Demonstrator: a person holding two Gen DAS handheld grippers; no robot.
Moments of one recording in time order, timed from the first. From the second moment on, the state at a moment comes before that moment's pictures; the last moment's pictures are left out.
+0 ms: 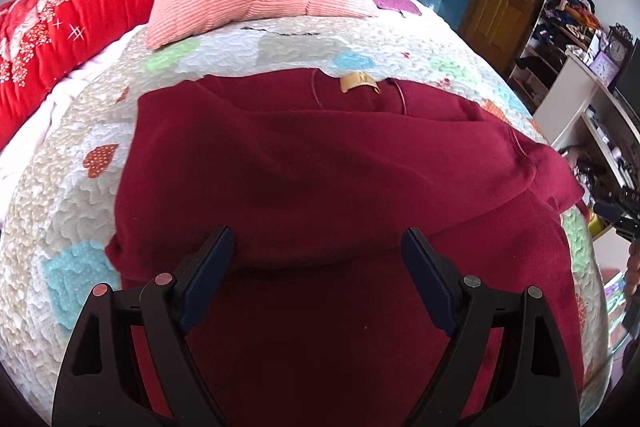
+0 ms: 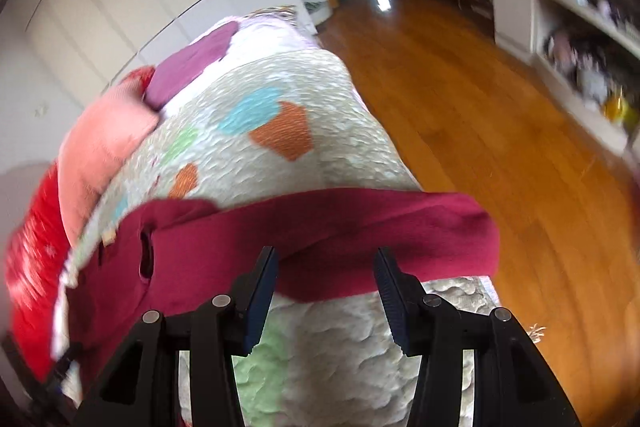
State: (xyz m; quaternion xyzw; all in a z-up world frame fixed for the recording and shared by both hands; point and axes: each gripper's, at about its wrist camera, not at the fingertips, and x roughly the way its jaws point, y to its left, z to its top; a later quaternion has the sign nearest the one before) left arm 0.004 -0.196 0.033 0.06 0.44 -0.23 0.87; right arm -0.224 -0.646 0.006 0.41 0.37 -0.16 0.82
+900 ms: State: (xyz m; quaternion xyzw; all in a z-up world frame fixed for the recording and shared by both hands) left arm -0.002 -0.200 0.022 0.09 0.43 -0.21 0.87; right arm -0.184 -0.637 0.082 0.32 0.29 -0.11 0.90
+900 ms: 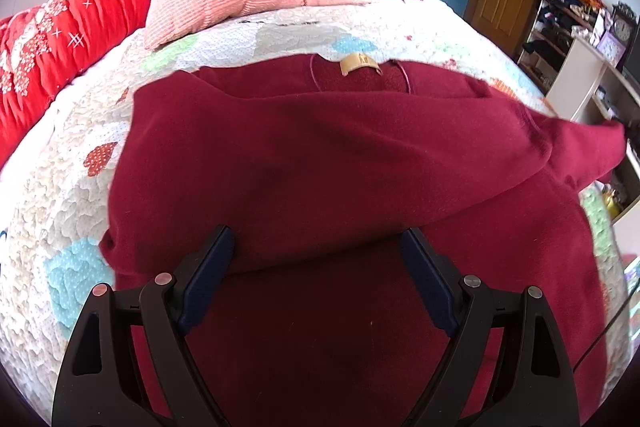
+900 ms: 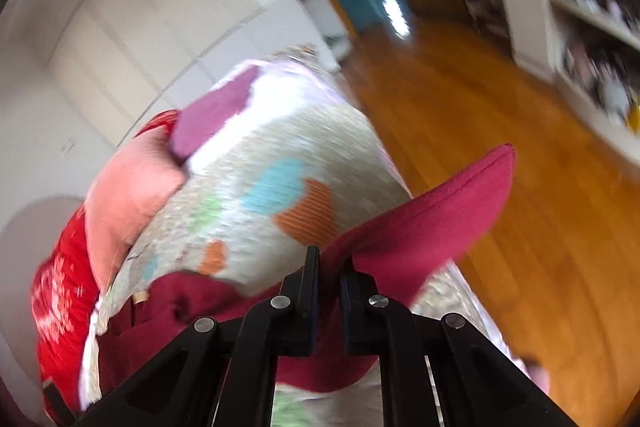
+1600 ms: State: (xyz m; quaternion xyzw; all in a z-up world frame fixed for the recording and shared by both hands) left arm 0.015 -0.142 0.054 -0.02 0.42 -0.20 0.89; right arm -0.132 -0.430 0.067 0.21 0.38 0.18 0.88
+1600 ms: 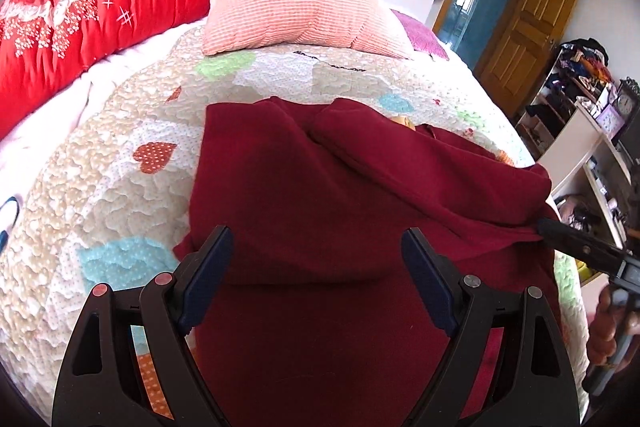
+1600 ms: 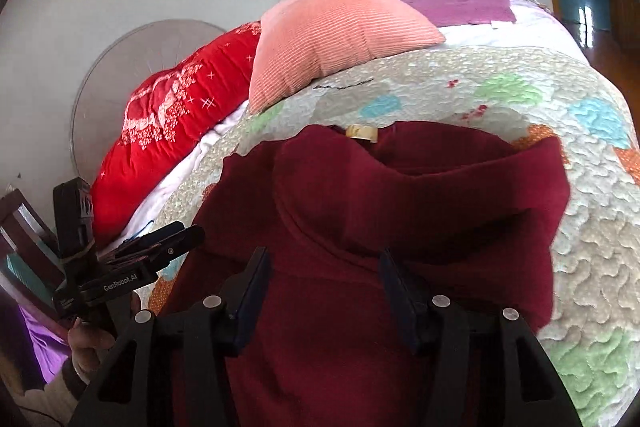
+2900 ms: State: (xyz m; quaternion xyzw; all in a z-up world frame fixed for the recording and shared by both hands) left arm 0.154 -0.172 0.039 -0.20 0.50 -0.18 0.82; right arm -0.182 -0.475 0.051 0.31 0.34 0.15 0.88
